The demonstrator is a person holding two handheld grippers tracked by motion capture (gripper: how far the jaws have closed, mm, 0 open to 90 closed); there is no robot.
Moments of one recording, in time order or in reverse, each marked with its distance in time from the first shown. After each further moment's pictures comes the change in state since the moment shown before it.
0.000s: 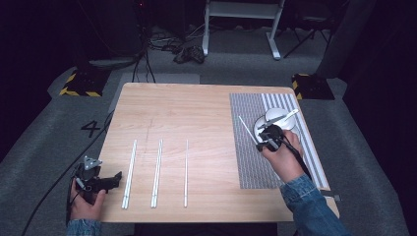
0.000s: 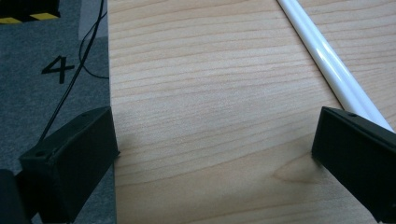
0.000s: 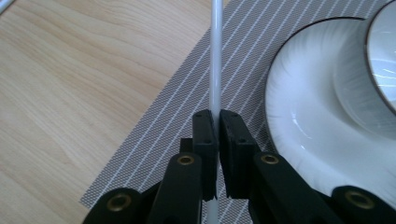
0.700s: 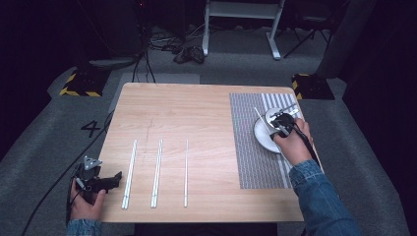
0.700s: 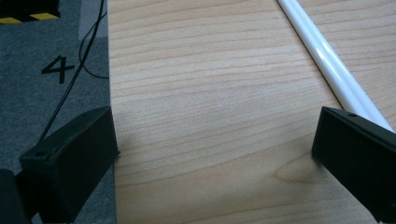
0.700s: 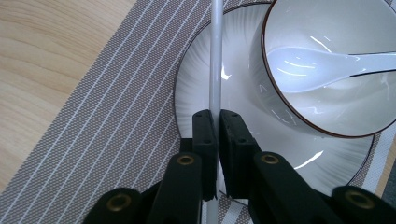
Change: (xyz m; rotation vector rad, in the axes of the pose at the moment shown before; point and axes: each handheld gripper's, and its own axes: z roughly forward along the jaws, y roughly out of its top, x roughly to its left) left arm 0.000 0.000 0.000 0.000 0.000 0.000; right arm -0.059 0.008 0.016 0.064 -0.078 0.048
